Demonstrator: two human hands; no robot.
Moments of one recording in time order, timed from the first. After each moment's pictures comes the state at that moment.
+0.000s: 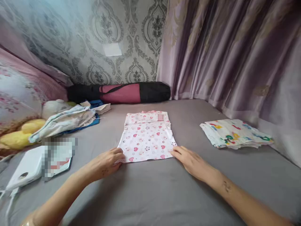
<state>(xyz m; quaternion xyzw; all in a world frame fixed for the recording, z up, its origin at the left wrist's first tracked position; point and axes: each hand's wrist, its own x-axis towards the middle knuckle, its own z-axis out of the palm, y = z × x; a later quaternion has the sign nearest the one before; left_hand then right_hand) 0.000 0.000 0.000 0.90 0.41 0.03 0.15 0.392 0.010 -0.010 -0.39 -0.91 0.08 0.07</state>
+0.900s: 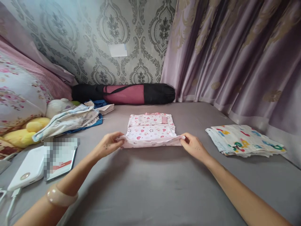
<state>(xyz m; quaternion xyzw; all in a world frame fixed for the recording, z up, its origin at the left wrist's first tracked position) -0.012 0.058 0.004 0.71 0.58 0.28 0.28 0.382 0.082 -0.011 -0.60 -0.71 0.23 0.30</state>
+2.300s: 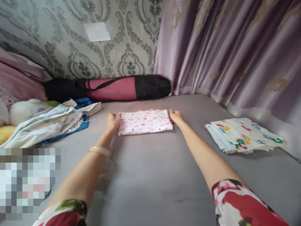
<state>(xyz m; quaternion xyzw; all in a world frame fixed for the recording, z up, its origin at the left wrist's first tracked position) 0.009 0.229 -0.038 0.48 0.80 0.33 0.16 0.351 0.261 -0.037 -0.75 -0.54 0.27 0.29</state>
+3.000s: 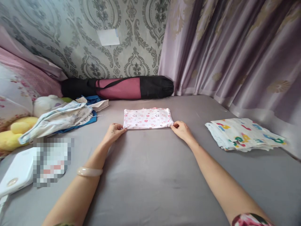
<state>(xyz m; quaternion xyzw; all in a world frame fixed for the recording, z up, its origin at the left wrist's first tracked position) 0.002 0.128 -0.036 0.58 0.67 0.35 0.29 0.366 0.161 -0.049 -0.67 -0.68 0.15 0.26</state>
